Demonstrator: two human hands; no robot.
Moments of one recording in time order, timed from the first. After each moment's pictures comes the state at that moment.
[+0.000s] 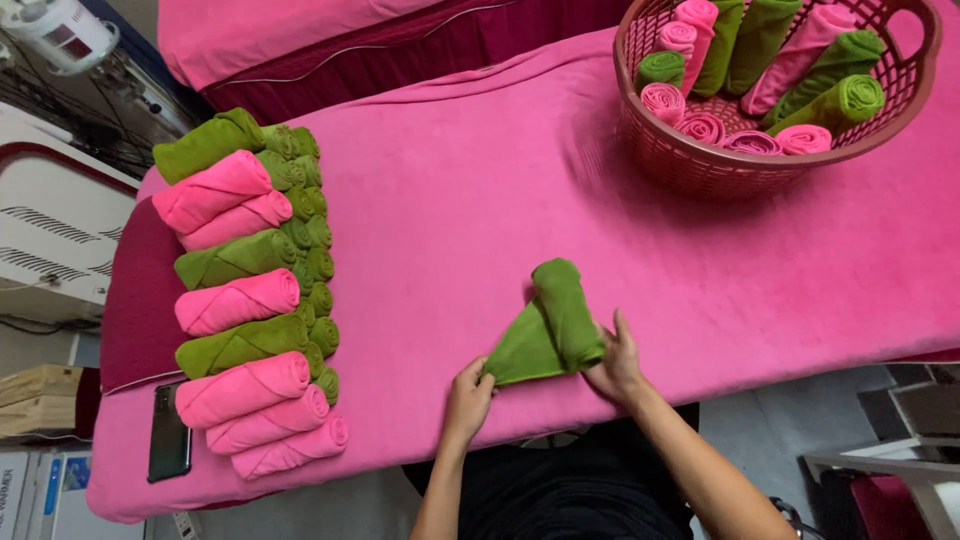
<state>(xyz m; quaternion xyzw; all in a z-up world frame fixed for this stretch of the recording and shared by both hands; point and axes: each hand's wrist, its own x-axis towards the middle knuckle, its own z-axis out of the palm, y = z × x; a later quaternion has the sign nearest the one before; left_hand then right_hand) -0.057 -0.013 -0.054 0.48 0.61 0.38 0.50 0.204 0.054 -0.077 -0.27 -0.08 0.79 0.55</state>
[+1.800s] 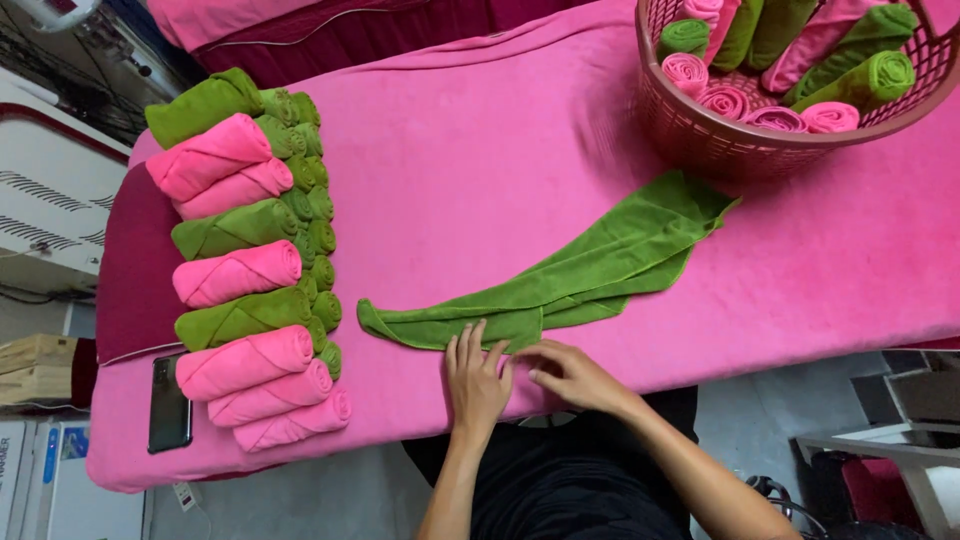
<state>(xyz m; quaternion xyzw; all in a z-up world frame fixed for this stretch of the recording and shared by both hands) -0.039 -0.034 -0.036 0.72 0.63 0.28 -0.04 0.161 0.004 0.019 -0.38 -0.75 0.49 0.25</state>
